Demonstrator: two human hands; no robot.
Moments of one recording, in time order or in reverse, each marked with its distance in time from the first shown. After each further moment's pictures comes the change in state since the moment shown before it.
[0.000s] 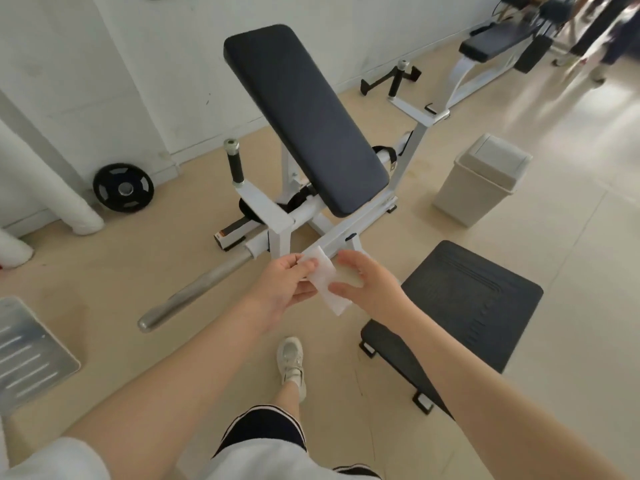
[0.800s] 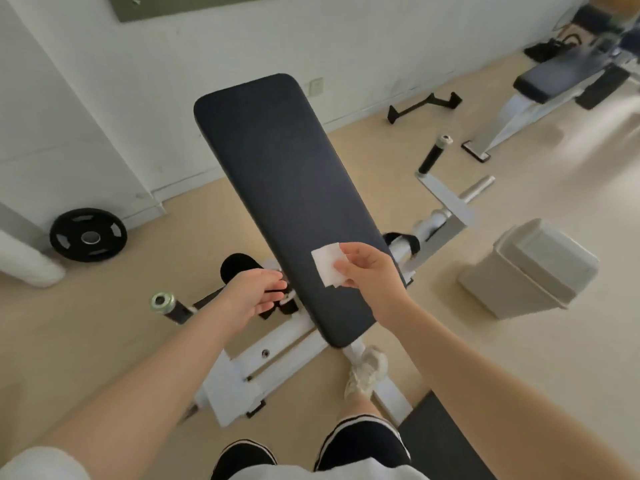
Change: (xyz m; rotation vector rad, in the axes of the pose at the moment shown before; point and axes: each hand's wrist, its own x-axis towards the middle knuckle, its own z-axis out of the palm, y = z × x) left_hand 0.414 0.215 -0.026 0.085 0.343 -0.251; right_hand 0.463 -0.011 -0.167 0.526 -0.018 0.124
